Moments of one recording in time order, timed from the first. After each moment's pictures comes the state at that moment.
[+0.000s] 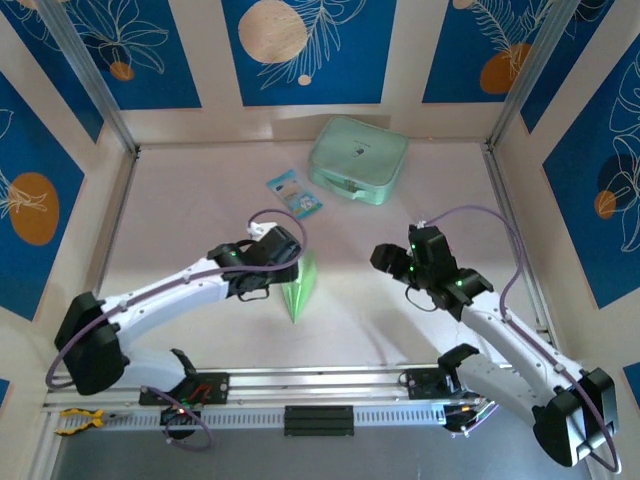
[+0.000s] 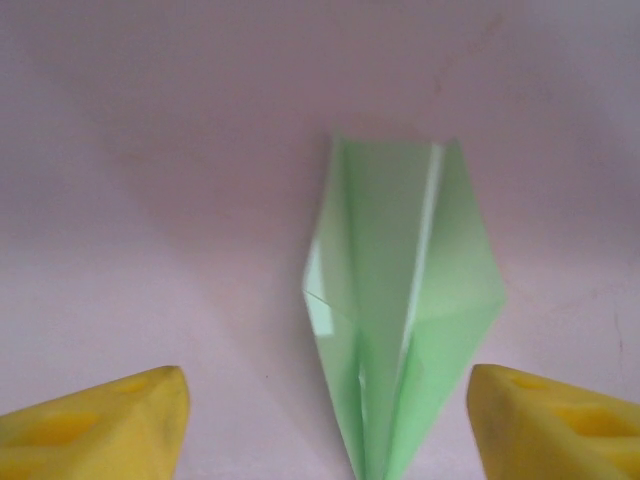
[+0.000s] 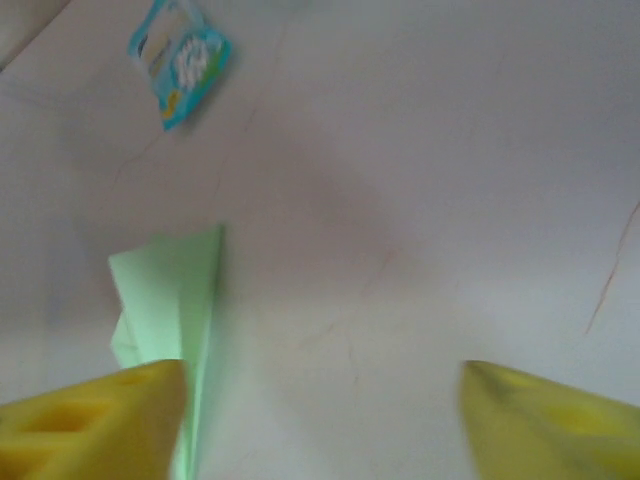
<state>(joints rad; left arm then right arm) -0.85 1.31 0.99 -0.73 -0.38 -0.82 0.48 0.92 0.65 -0.47 0.00 0.75</state>
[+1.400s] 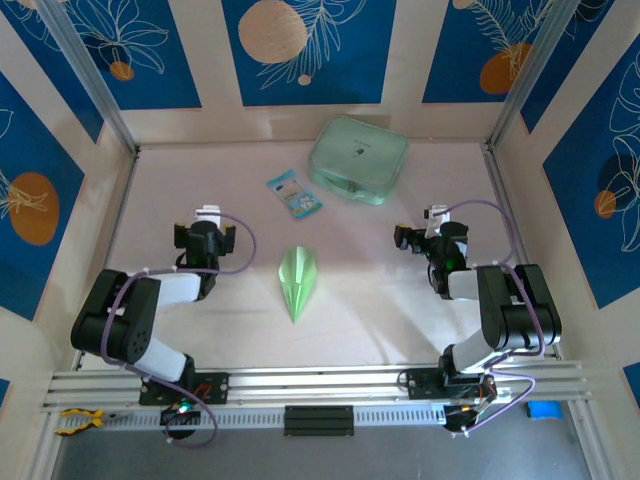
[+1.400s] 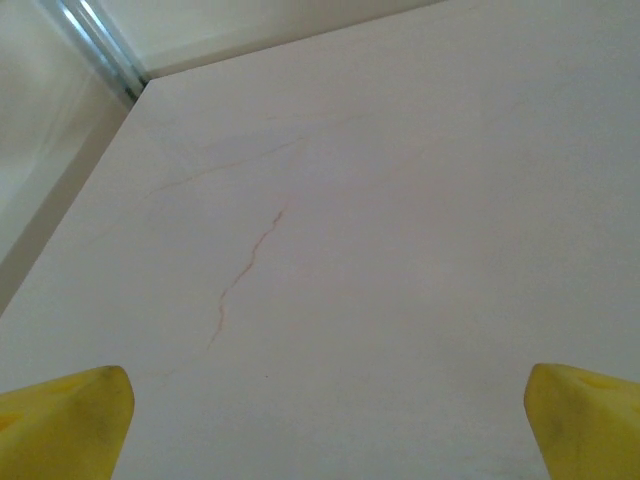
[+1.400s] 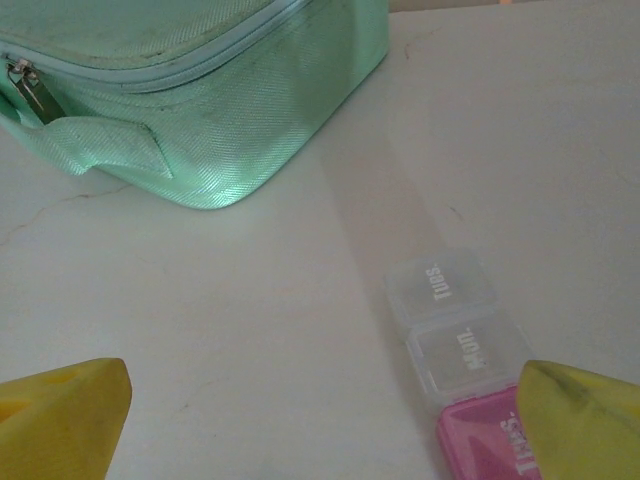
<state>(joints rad) -0.22 1.51 0.46 0.61 -0.44 0.10 0.02 1.52 0.39 0.71 -0.12 0.07</state>
